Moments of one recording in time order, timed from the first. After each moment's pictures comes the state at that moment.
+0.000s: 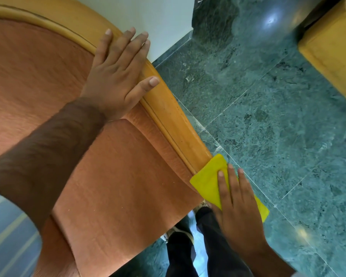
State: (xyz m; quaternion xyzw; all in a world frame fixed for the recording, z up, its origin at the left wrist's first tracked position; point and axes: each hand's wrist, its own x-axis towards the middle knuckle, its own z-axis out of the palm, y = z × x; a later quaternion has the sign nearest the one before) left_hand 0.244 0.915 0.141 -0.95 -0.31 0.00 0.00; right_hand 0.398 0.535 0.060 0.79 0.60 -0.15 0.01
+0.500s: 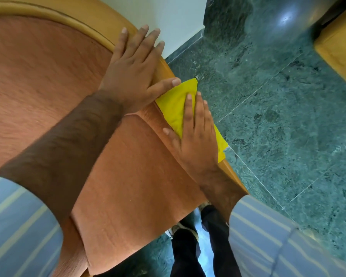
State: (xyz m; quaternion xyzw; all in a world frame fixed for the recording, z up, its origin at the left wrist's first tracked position) left_hand 0.253 0.903 0.155 -0.93 -0.36 0.03 -0.06; right_hand 0.352 0.721 0.076 0.80 0.55 -0.14 -0.20
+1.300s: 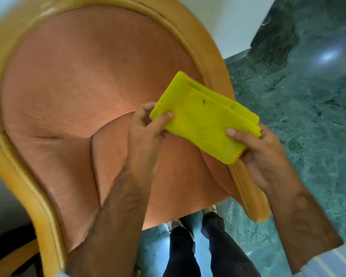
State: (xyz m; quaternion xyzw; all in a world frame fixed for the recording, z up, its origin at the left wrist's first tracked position) left_hand 0.163 0.759 0.191 -0.28 -0.55 -0.48 -0.62; right_hand 0.382 0.704 0.169 0.56 0.14 -0.63 -0.52
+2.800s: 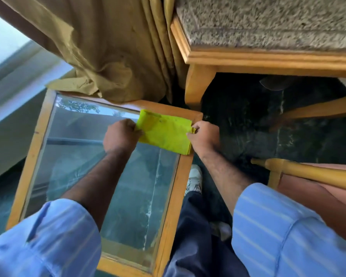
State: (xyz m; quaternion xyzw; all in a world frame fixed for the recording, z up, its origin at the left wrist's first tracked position) left_hand -0.036 -0.031 -0.061 0.44 -0.86 -0.21 -0.14; right_hand -0.126 0.177 -0.088 0.02 0.92 -0.28 0.27
